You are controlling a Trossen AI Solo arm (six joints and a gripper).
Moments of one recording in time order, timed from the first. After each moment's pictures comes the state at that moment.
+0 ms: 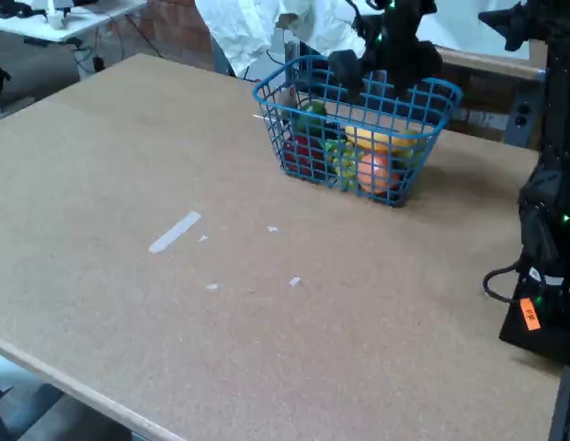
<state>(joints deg) -31.2 103.1 82.0 -47.2 1.1 7.4</state>
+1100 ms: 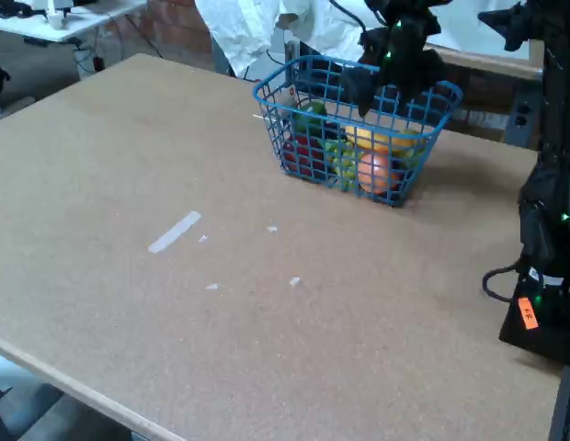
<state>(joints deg) -34.9 105.5 77.2 -37.2 2.2 -2.1</state>
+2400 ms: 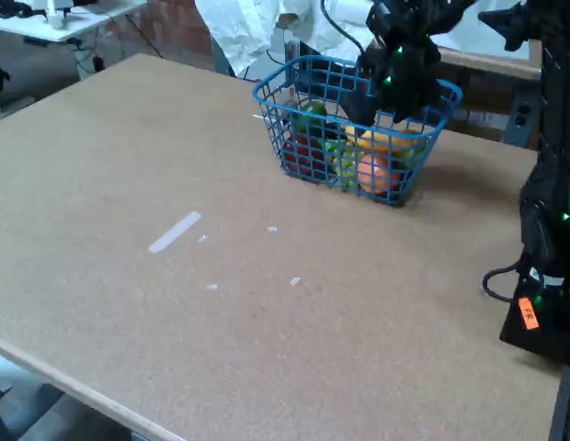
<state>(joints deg) -35.2 106.3 68.9 -25.6 0.3 -7.1</state>
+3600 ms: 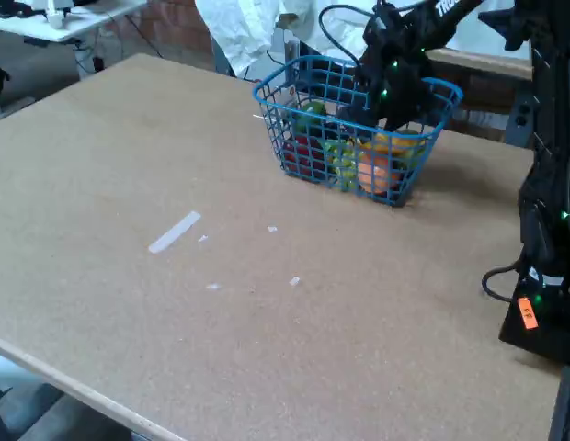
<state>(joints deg) -35.5 110.7 68.7 -20.9 0.1 -8.4</state>
